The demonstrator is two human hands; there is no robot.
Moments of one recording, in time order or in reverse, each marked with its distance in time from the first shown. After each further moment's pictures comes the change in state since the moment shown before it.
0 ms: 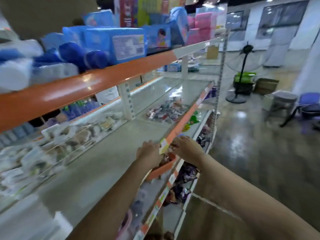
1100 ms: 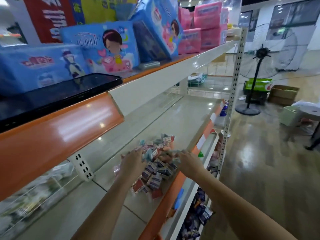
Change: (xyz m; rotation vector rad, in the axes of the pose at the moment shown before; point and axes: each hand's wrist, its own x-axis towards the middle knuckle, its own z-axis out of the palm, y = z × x) left_hand 0.392 0.009 0.019 -0.178 0.266 -0.129; right_hand 0.328 0.240 0.028 0.083 -0.048 0.074
